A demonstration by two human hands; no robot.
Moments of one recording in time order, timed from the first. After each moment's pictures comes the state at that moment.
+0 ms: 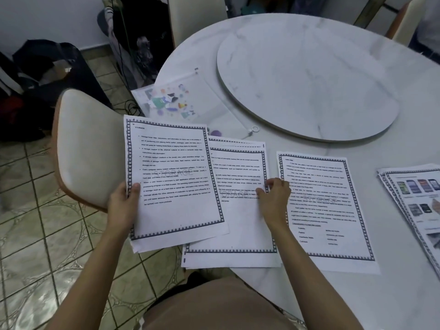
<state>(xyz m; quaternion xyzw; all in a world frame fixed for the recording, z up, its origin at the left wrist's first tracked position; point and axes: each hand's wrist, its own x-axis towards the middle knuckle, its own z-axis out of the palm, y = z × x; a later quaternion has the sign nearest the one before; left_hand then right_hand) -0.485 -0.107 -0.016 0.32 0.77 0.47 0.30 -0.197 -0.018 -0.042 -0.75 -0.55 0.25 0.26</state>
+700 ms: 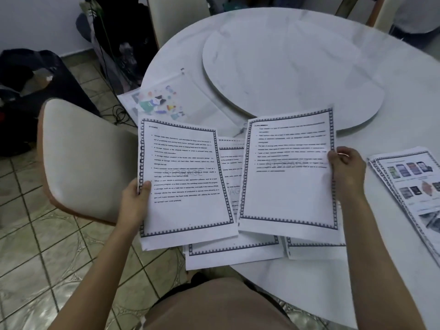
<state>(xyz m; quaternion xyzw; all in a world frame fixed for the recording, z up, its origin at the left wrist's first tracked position) -0.465 -0.083 -0.010 0.36 0.74 0.44 0.35 -0.072 0.020 0.030 -0.72 -0.42 0.27 0.49</state>
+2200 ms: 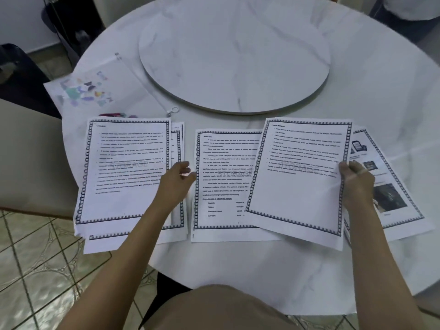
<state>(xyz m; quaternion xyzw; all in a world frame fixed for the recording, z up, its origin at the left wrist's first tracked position) -0.193 -0.046 0.005 0.47 0.74 0.27 0.40 0.173 0.000 -0.007 -0.76 -0.34 0.30 0.46</state>
